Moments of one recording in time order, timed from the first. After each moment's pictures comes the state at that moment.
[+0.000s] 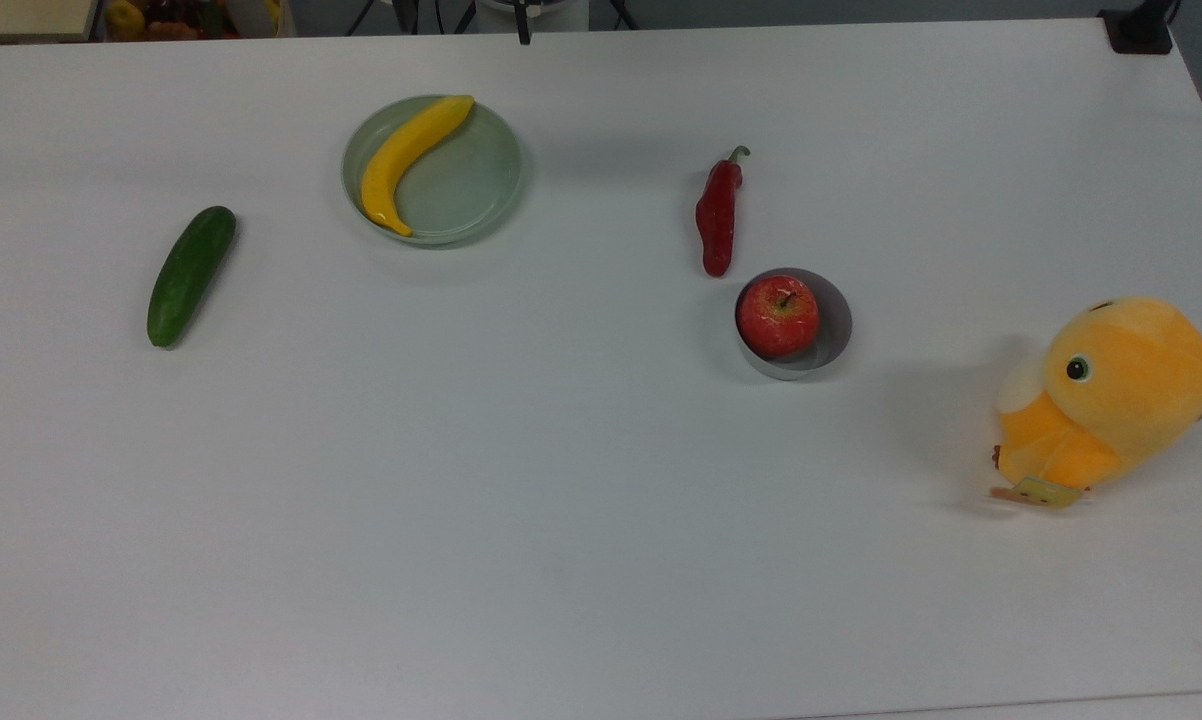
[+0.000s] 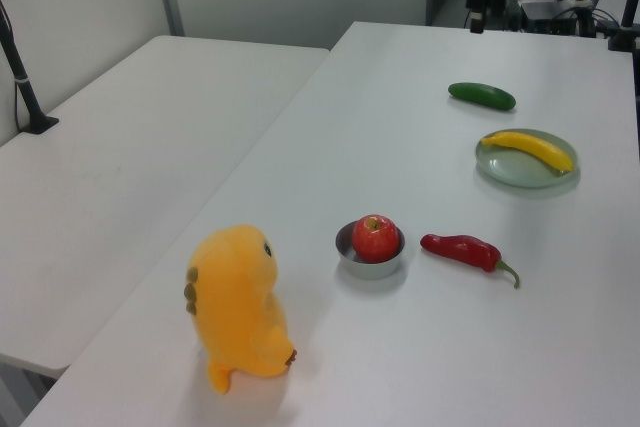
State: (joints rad) arm 0.03 -0.01 0.00 -1.63 0.04 1.68 0.13
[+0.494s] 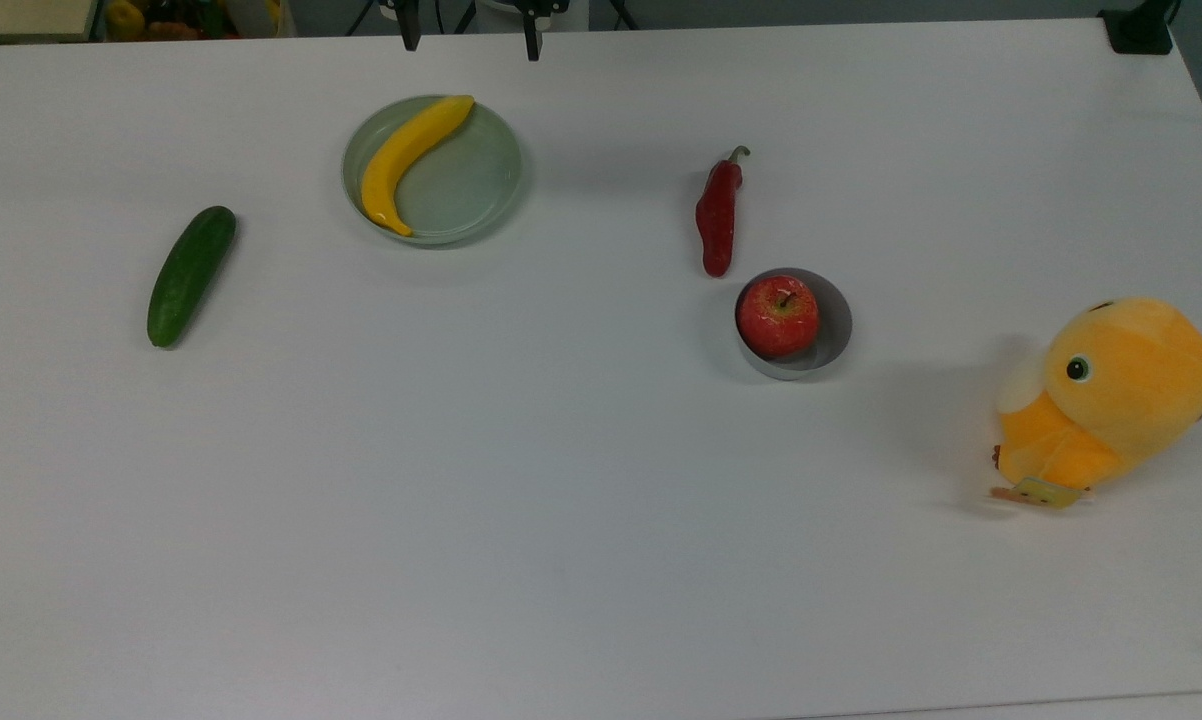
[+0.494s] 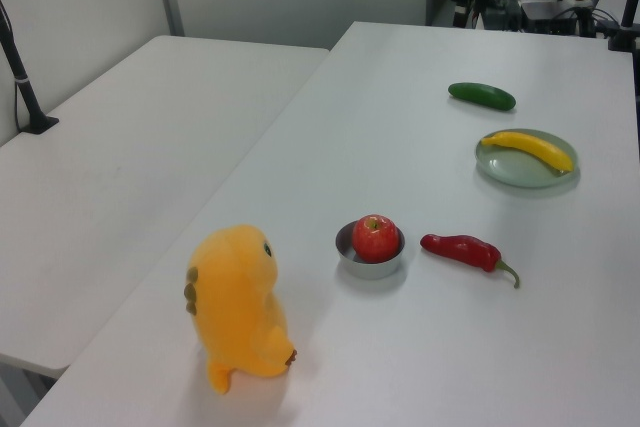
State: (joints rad) arm 0.04 -0.01 0.00 -1.63 0.04 1.75 0.13
